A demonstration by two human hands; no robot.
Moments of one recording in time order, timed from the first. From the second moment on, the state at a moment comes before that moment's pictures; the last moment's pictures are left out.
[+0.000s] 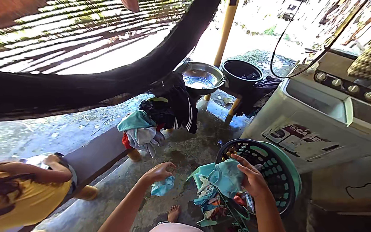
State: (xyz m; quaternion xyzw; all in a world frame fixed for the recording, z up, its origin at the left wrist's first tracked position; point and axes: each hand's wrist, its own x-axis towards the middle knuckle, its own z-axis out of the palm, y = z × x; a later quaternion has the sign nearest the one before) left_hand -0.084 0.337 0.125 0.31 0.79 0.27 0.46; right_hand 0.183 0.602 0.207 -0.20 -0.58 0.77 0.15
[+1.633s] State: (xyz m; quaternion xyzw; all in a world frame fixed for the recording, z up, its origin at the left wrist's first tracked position) left_hand 0.002 0.227 0.099 -0.42 0.48 0.77 -0.06; right_hand 0.108 0.458 0.160 -0.18 -0.52 0.83 -0.12
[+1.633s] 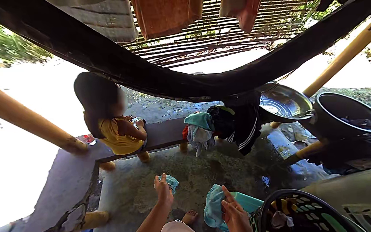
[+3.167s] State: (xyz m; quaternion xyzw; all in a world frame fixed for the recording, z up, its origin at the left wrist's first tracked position) left_hand 0.003 0.226 0.100 -0.40 0.48 0.77 -0.05; right_hand 0.107 0.454 0.153 -0.22 -0.49 0.83 -0.11
